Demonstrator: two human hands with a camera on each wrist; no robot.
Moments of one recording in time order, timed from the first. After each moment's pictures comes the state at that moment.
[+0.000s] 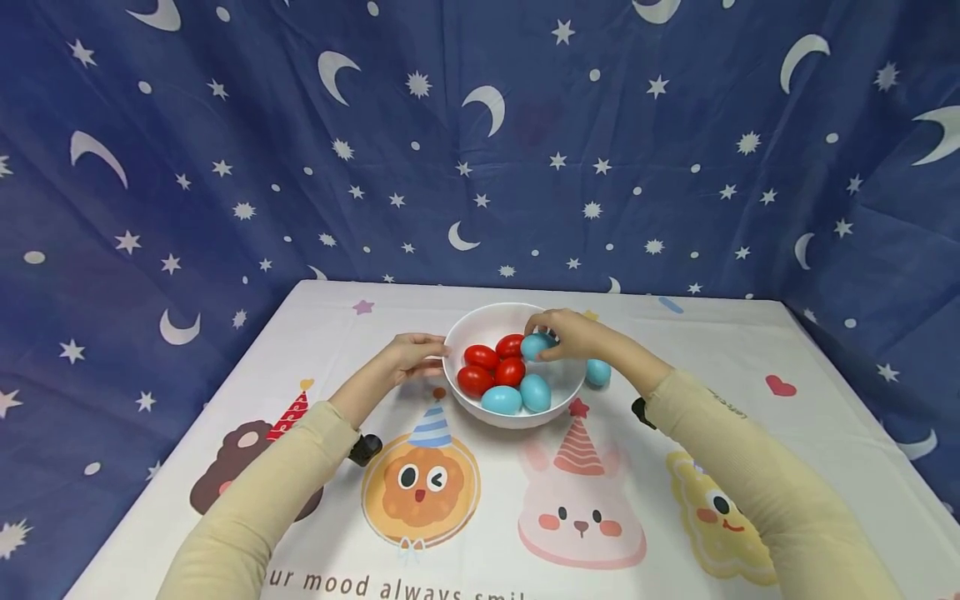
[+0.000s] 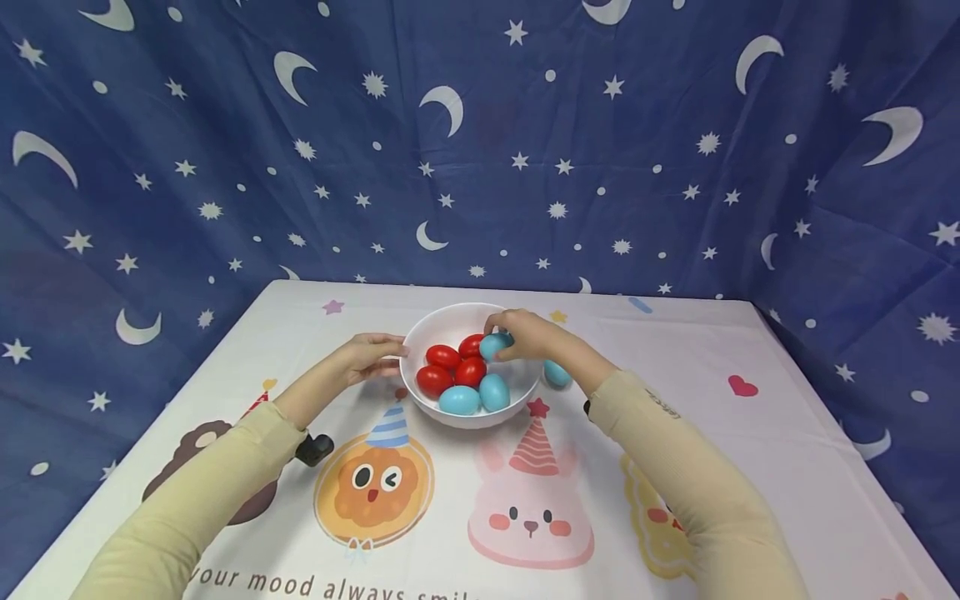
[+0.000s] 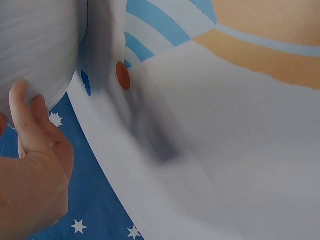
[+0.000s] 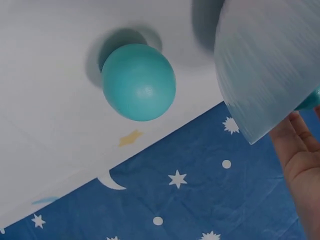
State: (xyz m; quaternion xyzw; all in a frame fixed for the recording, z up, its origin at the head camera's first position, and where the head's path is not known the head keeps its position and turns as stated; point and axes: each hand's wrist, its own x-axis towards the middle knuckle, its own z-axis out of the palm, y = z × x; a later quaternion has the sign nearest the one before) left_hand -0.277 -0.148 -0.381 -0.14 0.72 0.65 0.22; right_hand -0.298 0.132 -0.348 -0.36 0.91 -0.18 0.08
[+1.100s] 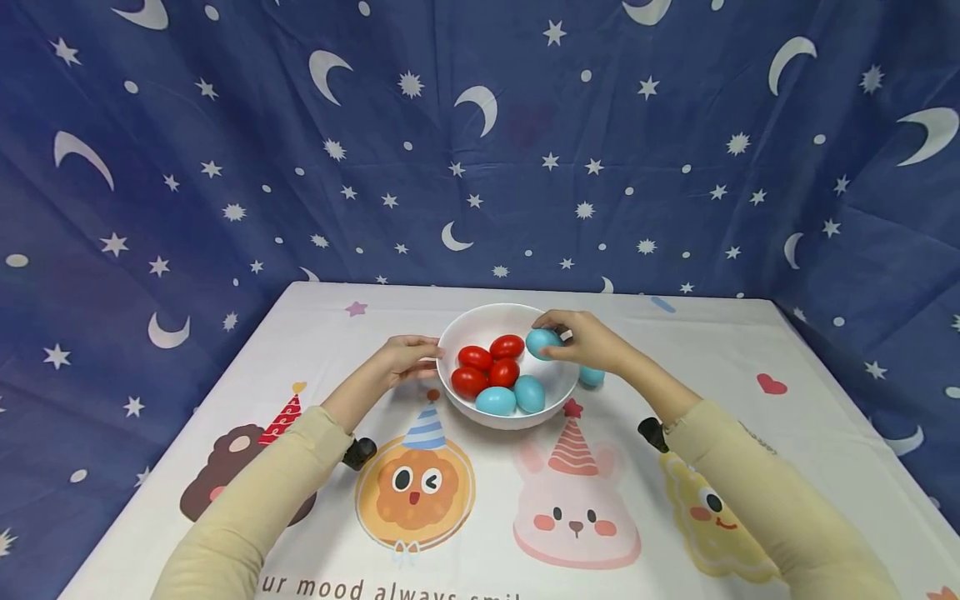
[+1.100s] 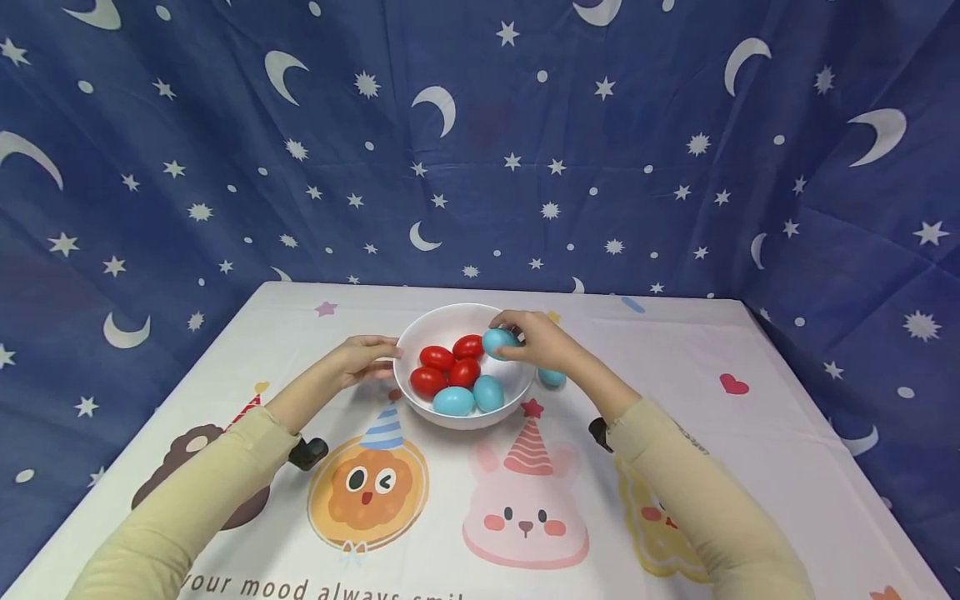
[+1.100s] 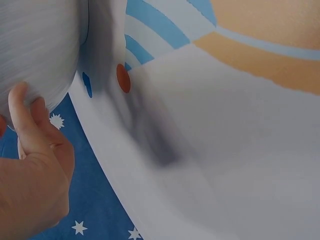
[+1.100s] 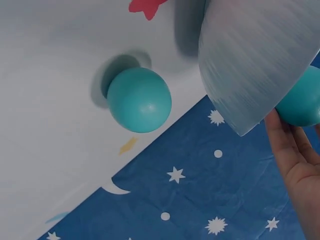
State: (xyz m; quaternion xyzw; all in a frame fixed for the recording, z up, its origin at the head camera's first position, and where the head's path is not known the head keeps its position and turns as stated) left_hand -0.276 -0.148 -0.384 -0.13 0.72 0.65 0.22; right_hand -0.272 0.153 -0.348 -0.31 0.90 -0.32 0.03
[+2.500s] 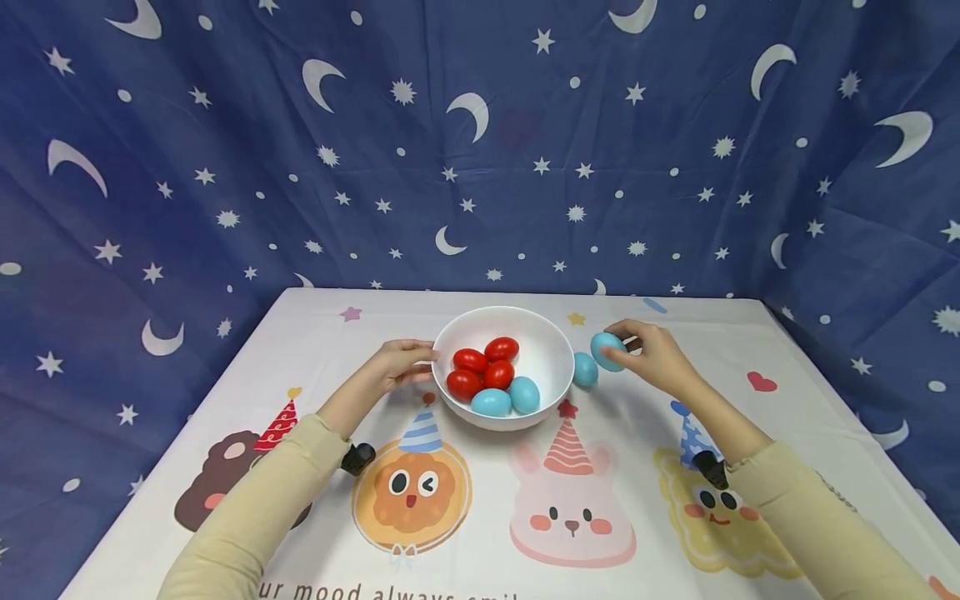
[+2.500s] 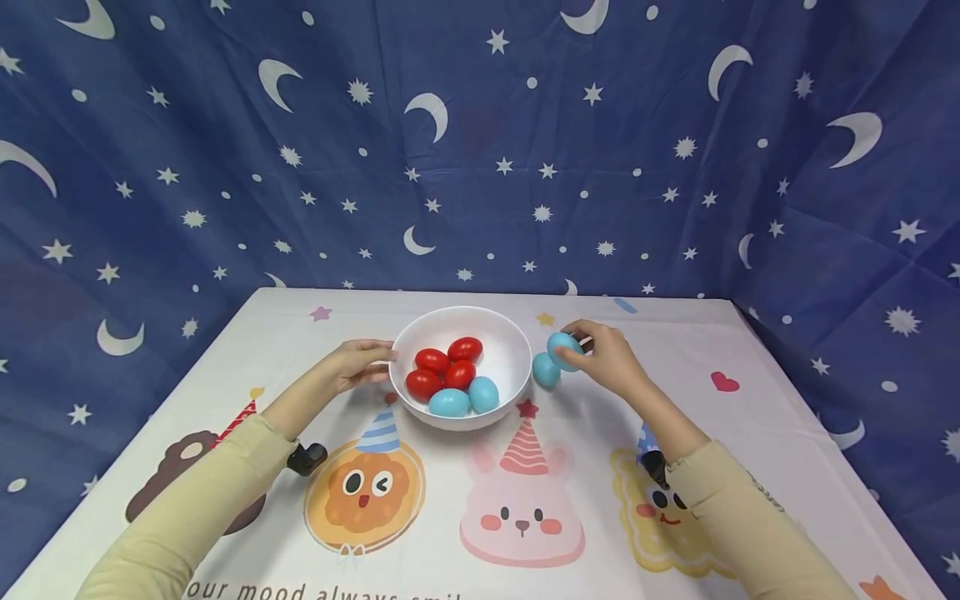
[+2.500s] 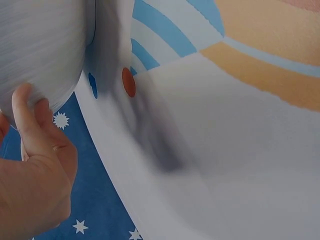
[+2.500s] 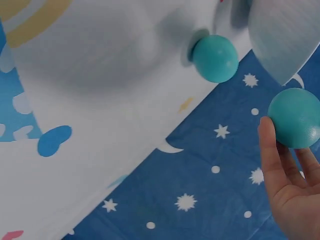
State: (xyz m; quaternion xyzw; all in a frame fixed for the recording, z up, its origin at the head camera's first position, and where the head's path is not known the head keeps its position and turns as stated) left_hand -0.271 -0.147 -0.384 -0.13 0.71 0.66 0.21; right_hand -0.236 0.229 -0.357 -0.17 0.93 -0.32 -0.07
